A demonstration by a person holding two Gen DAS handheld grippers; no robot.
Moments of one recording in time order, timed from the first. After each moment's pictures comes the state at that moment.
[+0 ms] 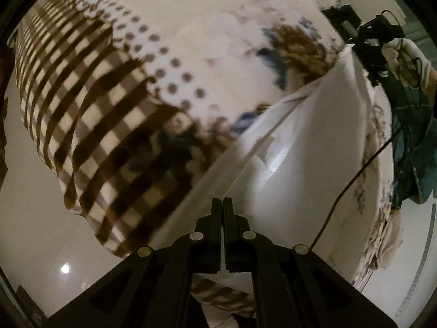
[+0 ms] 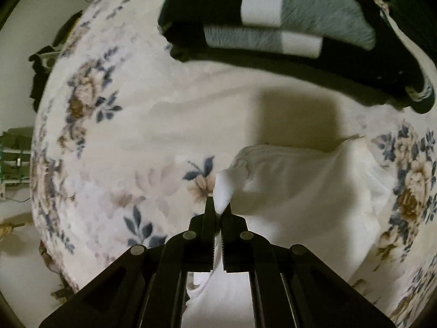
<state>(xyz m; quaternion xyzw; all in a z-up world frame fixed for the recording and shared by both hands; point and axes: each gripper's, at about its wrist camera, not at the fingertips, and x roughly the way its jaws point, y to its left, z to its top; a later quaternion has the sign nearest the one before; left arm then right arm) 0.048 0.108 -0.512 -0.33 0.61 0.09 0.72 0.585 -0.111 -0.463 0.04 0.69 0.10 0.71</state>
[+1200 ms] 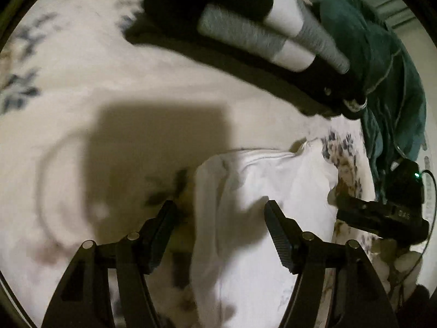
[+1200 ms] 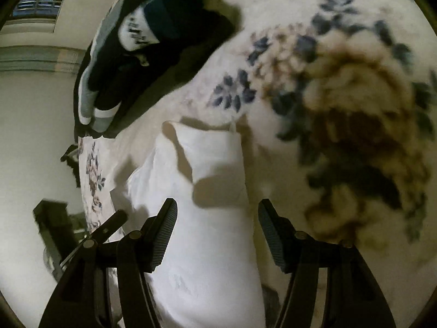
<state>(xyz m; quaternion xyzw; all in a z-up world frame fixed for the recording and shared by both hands) 0.519 0.015 -0.515 -0.18 0.62 -0.17 0.75 0.541 -0.356 -0.514 0.33 0.63 0.09 0.70</state>
